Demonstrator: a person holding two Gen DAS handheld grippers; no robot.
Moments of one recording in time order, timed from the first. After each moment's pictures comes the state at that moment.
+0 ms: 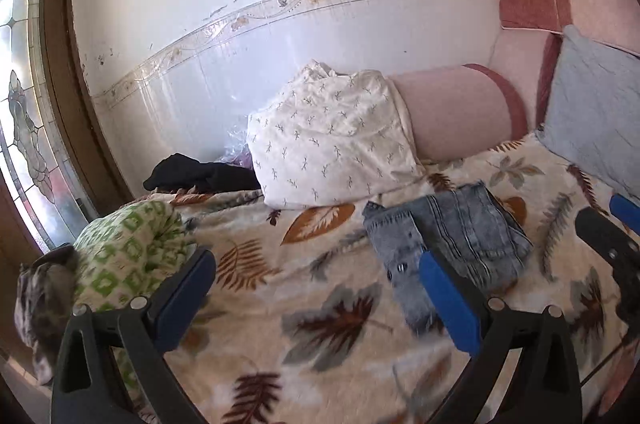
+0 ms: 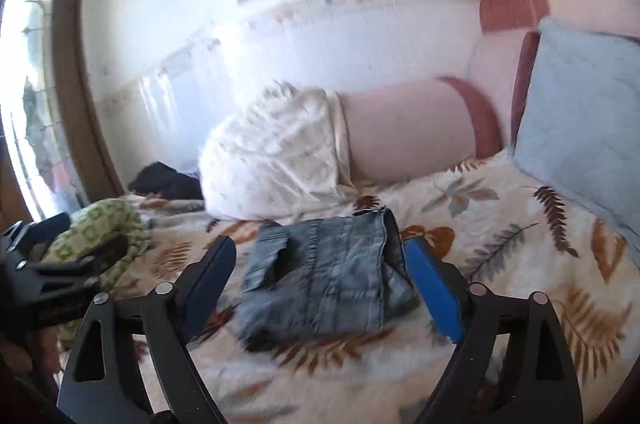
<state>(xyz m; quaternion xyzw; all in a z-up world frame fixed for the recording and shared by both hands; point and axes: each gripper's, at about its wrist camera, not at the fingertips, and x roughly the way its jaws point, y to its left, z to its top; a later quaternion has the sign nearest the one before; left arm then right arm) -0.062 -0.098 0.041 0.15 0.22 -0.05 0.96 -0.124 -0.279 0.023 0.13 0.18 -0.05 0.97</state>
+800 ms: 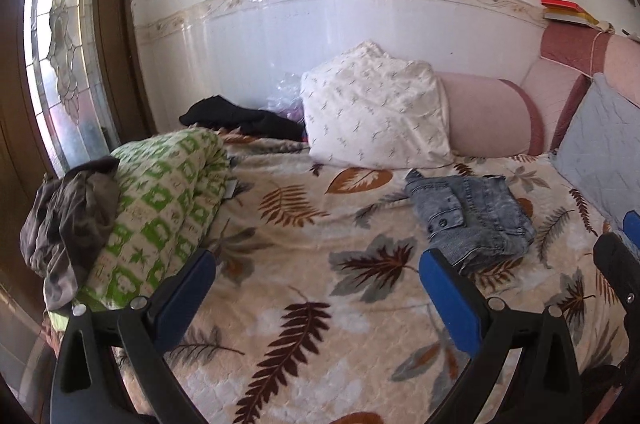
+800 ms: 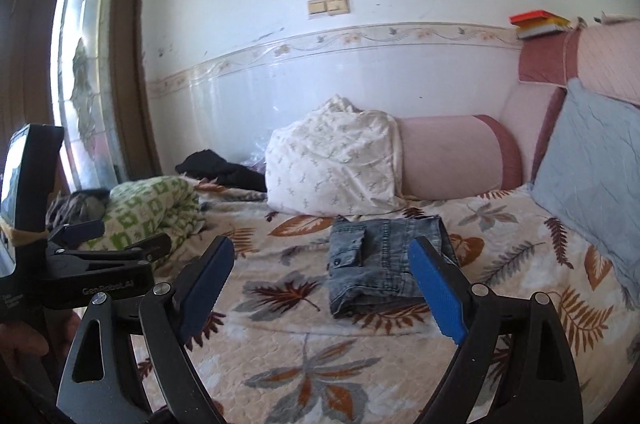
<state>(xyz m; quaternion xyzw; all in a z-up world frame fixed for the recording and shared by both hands) -0.112 0.004 0.035 0.04 0.27 0.00 0.96 -0.184 -0.149 0.068 0.06 0.17 -0.01 0.98</state>
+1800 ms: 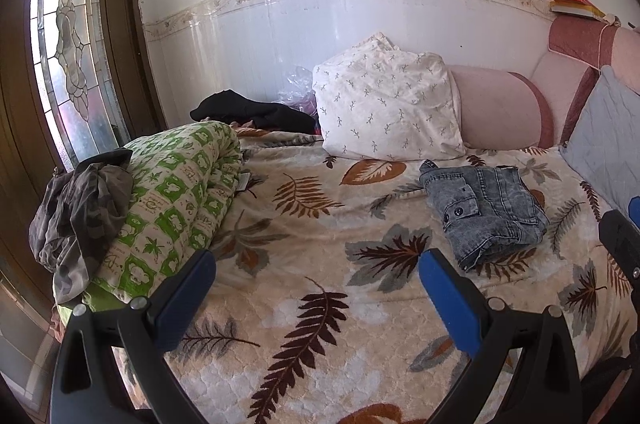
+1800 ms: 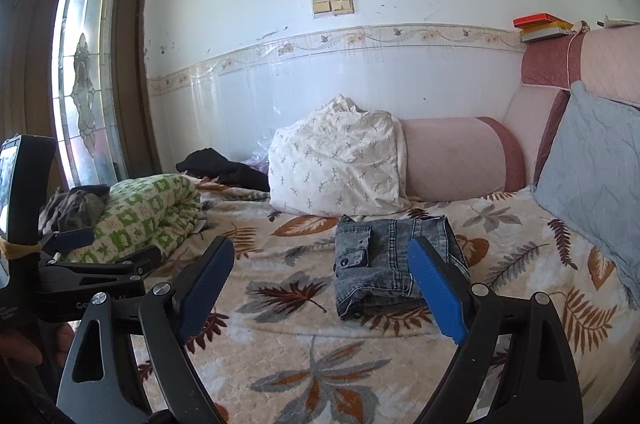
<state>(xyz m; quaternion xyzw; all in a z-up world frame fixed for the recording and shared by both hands) -0.113 0.018 0.027 0.05 0.28 0.01 0.96 -0.180 -0.138 0.062 0.06 0.17 -0.02 0.98</state>
